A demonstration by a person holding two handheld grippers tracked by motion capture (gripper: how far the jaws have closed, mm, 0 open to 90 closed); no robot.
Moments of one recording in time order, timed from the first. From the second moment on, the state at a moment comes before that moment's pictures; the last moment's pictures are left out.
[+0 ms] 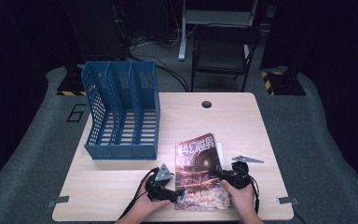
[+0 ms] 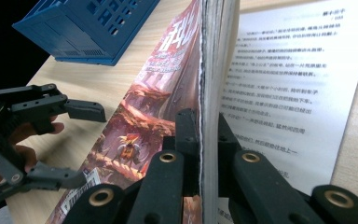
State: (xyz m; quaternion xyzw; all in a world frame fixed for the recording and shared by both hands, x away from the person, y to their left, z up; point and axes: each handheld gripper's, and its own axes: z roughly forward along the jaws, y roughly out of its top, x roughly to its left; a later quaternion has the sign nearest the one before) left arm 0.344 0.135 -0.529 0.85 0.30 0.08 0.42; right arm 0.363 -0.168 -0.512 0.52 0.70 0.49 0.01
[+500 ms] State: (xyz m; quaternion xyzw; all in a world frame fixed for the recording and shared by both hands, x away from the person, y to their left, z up) left arm 0.361 0.137 -0.530 0.84 0.32 0.06 0.43; right arm 0.344 -0.165 -0.499 0.50 0.69 0.51 0.05
